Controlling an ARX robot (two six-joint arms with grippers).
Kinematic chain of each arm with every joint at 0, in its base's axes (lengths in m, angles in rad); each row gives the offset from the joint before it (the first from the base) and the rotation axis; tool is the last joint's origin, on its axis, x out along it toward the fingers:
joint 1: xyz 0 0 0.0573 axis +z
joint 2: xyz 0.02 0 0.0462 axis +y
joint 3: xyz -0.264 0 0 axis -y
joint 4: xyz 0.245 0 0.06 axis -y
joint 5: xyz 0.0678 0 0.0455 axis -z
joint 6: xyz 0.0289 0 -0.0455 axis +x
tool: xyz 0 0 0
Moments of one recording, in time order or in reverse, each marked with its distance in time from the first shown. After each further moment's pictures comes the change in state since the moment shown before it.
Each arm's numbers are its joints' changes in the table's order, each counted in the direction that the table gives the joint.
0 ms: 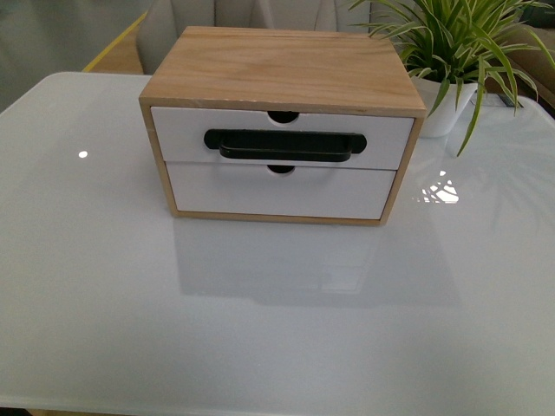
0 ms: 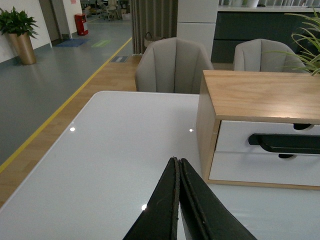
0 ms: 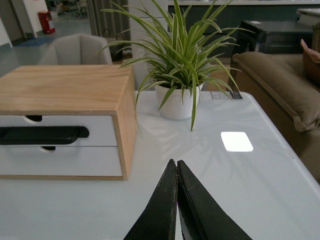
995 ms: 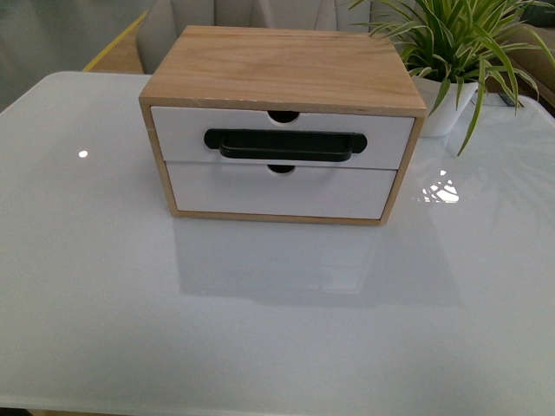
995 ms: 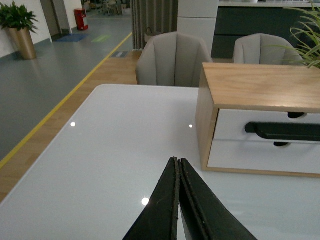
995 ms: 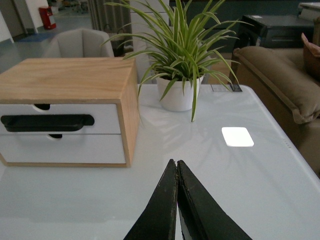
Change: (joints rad) left arm 0.000 -0.452 0.000 -0.470 0.002 0.000; right arm 0.000 -0.448 0.000 -0.466 -0.004 0.000
